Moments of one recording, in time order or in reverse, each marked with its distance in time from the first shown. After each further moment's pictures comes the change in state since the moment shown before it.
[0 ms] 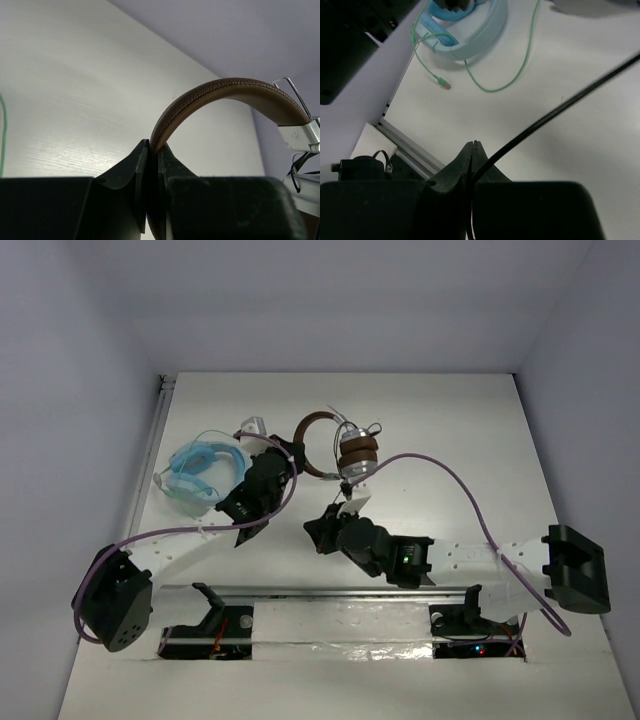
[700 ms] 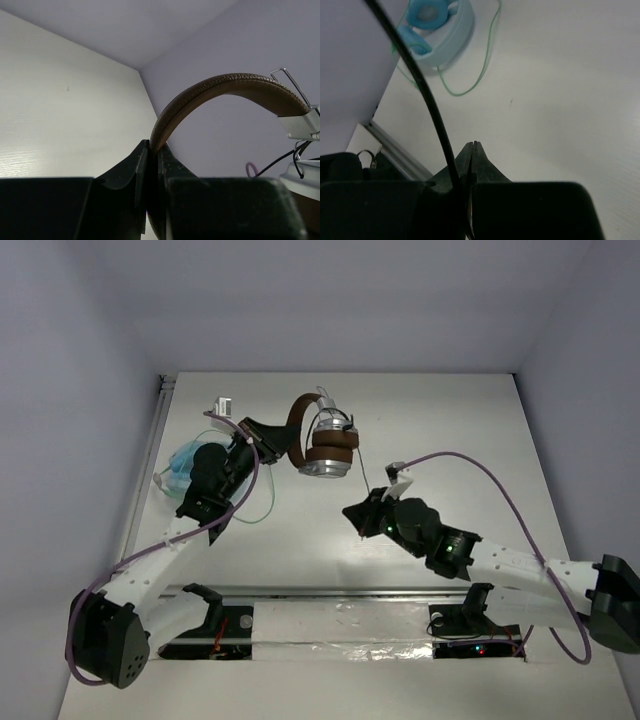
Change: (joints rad) left arm 0.287 -0.184 -0.019 0.105 0.730 -0.144; right arm -0.299 -0.318 -0.209 -0.058 -0.272 -0.072
